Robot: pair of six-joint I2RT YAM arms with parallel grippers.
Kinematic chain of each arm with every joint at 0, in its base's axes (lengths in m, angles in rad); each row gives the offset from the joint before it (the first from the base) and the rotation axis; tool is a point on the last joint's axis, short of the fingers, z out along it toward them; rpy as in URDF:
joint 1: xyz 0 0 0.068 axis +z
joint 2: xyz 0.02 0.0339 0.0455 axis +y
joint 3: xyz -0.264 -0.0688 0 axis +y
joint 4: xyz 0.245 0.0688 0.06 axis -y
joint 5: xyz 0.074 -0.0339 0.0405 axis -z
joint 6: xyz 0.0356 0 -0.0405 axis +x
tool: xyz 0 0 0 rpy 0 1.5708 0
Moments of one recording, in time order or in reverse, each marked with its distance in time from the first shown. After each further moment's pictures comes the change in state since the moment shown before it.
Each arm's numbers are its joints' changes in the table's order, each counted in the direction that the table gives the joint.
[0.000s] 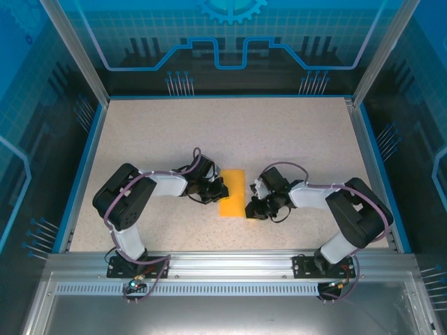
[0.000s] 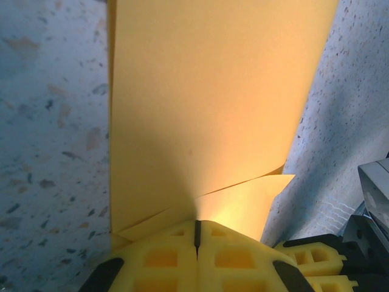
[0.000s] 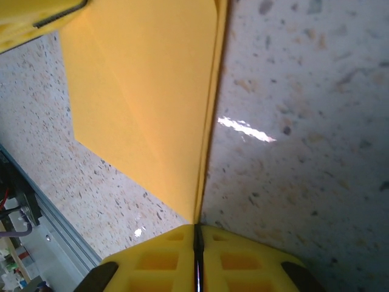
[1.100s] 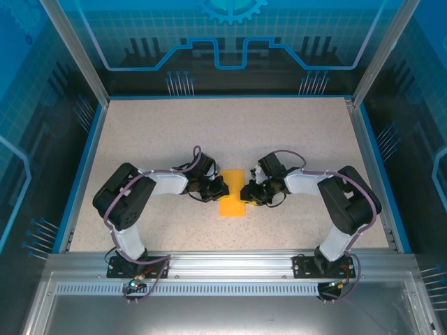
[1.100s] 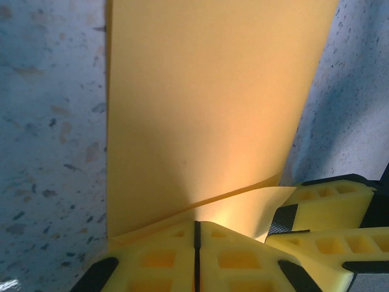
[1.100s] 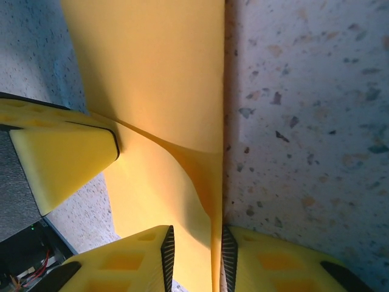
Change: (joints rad) left arm 0.000 0.000 -0.035 -0.049 -0.011 0.000; right arm -0.071 0.134 -0.168 0.026 0.010 0.096
